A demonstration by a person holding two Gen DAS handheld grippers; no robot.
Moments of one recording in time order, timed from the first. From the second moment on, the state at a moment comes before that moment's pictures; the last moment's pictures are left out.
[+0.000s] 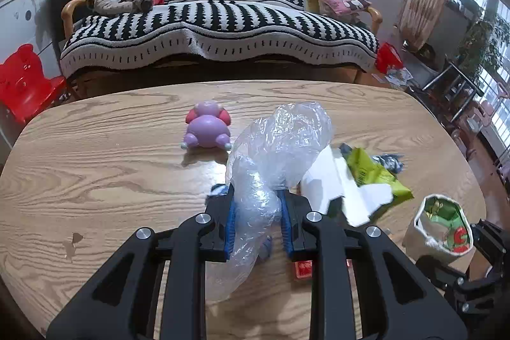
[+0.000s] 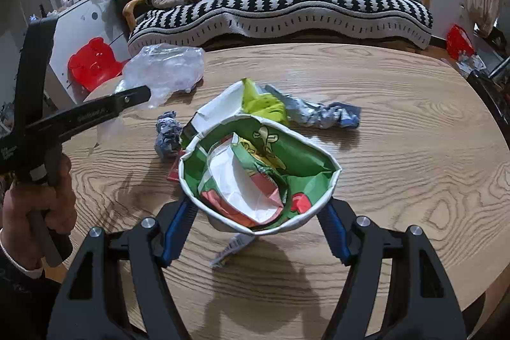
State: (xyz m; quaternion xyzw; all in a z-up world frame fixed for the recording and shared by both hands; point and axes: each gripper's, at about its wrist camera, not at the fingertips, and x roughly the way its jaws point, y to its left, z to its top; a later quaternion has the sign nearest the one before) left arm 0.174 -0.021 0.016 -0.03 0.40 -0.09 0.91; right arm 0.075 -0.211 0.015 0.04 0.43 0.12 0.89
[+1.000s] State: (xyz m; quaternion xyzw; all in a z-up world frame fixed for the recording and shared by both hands) left arm 0.045 -0.324 0.015 0.10 0.38 -0.34 0.85; right arm -0.080 -0.473 0.034 0.15 0.38 -0.11 0.91
